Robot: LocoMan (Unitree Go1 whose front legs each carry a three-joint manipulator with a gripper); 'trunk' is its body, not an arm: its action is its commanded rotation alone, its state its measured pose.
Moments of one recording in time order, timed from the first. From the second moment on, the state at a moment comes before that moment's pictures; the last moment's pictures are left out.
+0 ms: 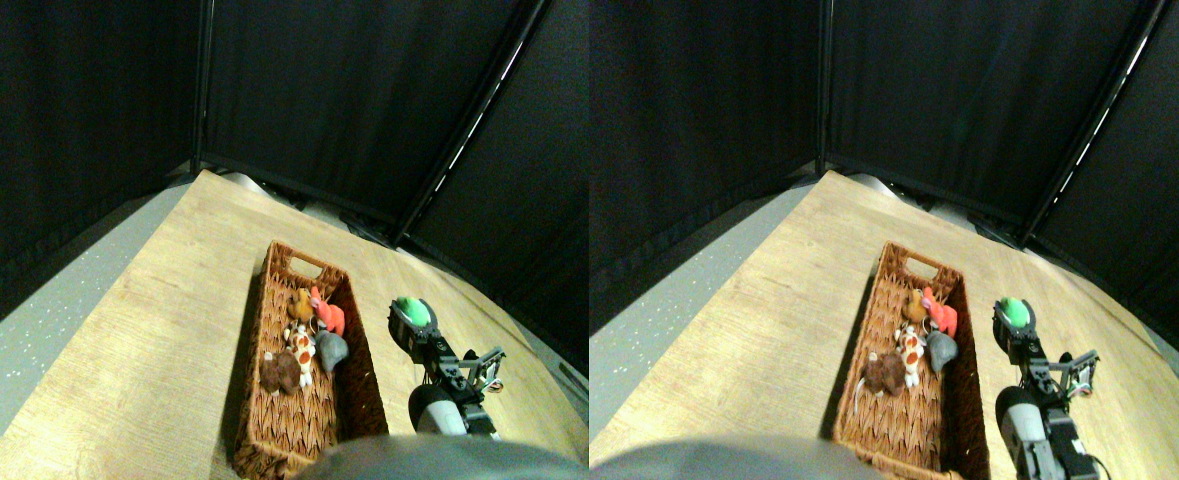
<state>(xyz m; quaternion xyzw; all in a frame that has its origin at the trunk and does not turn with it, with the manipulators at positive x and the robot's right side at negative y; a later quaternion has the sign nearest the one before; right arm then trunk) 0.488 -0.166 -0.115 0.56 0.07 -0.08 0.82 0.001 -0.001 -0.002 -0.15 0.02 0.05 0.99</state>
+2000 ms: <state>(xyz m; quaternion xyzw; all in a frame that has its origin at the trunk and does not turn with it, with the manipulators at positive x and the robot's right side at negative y) 0.493 -0.216 -0.117 0.52 0.00 -0.12 0.84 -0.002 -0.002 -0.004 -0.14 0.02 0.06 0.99</state>
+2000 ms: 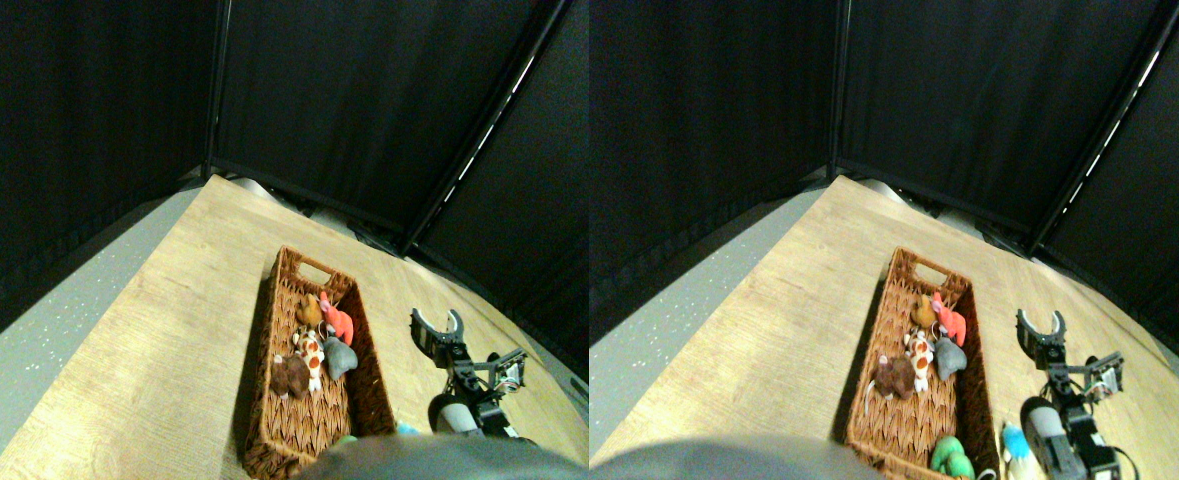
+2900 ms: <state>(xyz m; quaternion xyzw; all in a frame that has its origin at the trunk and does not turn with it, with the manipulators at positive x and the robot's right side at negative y) 0.423 -0.239 -0.181 0.62 0.01 -0.16 0.77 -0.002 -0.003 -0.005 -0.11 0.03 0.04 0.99</state>
